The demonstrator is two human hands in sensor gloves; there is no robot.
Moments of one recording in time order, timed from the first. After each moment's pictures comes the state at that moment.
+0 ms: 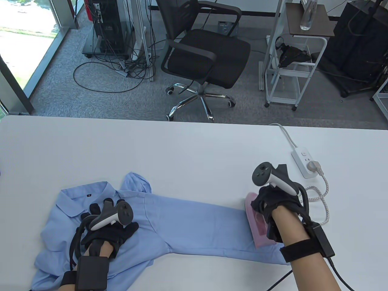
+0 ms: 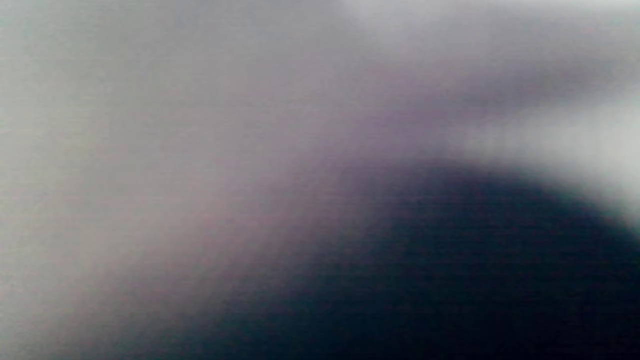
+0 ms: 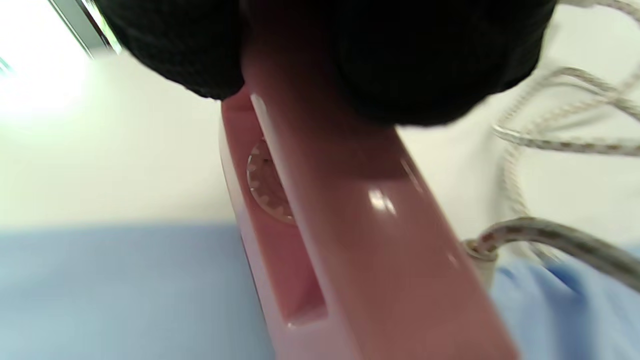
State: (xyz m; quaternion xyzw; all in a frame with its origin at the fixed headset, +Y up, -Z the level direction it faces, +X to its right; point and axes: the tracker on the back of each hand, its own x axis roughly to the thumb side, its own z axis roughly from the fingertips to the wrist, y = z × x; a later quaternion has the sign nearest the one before) left_hand -0.251 -0.791 -0.292 -0.36 -0.02 0.01 0.93; right_hand 0.213 -0.637 -0.375 -0.02 0.22 0.97 0.14
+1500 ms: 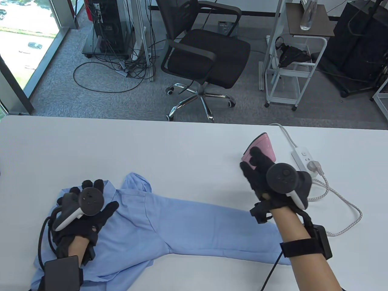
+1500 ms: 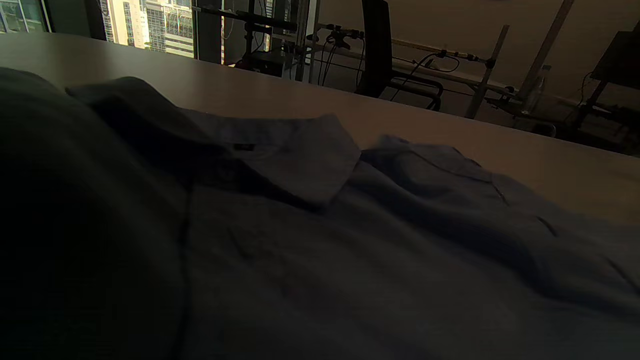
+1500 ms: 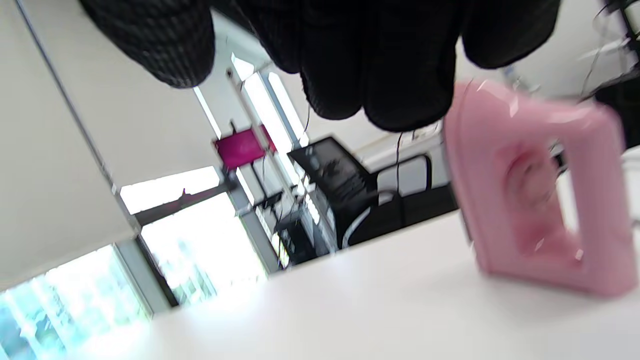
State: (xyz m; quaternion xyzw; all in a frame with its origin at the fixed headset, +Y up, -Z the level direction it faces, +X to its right) left_hand -0.327 -0.691 -0.280 -0.12 0.04 0.10 0.99; right_hand 0.163 -0.620 -0.347 0.13 -0.06 0.96 0.24
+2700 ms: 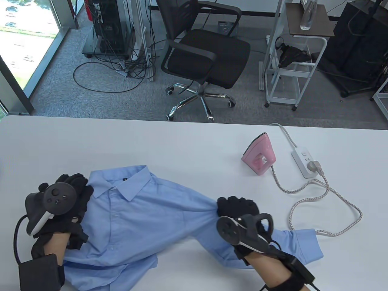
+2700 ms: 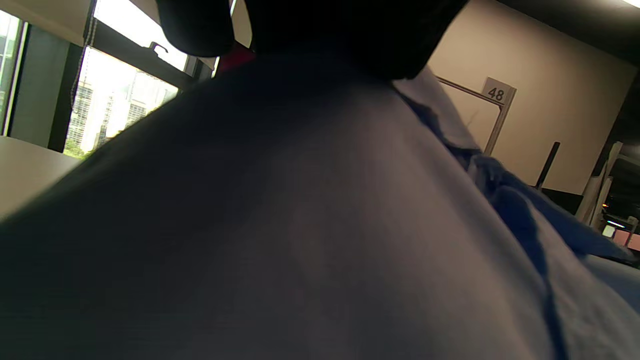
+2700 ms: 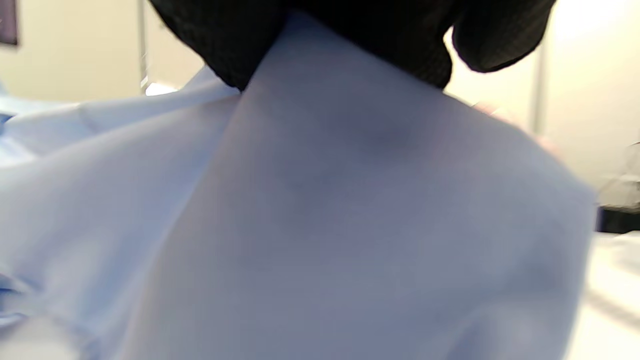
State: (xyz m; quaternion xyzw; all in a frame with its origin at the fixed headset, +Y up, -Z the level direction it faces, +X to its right) left_hand -0.306 -0.616 -0.276 0.07 -0.03 0.17 0.98; right_hand 0.144 -0.639 -0.251 0.15 -0.13 0.98 0.03
